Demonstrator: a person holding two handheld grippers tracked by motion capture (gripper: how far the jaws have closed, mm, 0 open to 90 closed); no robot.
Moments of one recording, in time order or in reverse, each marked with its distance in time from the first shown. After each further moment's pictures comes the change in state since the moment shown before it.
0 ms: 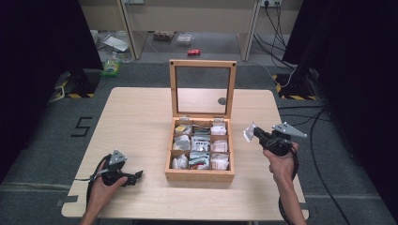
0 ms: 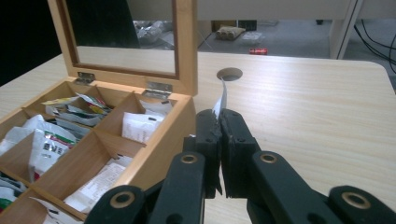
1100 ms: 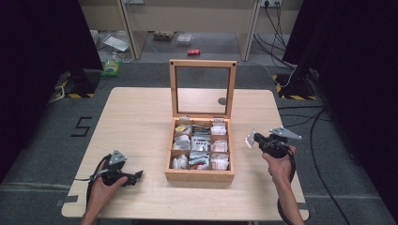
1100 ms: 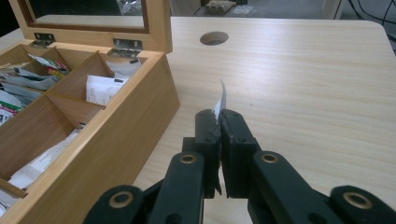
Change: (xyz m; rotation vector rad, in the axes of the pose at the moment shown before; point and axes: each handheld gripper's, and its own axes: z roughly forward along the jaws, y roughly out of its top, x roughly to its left) left arm 0.000 0.000 0.000 0.000 0.000 -0.001; right arm -0.014 -0.025 0.019 0.092 -0.044 0.012
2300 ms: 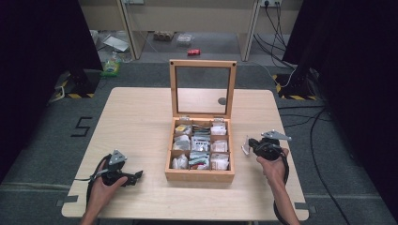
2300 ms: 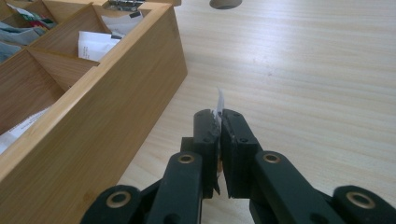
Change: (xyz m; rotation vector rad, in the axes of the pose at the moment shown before) left arm 0.000 0.000 0.000 0.000 0.000 0.000; right arm 0.007 -0.016 0.020 0.092 0.010 -0.025
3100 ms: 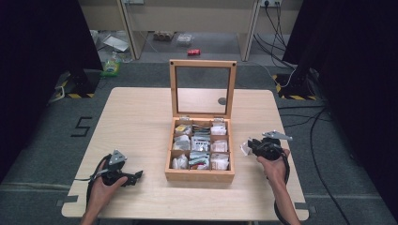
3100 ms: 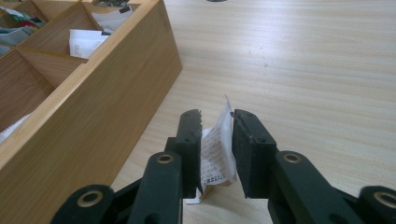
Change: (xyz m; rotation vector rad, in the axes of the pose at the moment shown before) left arm 0.000 0.000 0.000 0.001 0.000 0.000; right arm -0.004 -0.002 0.001 0.018 0.002 0.046
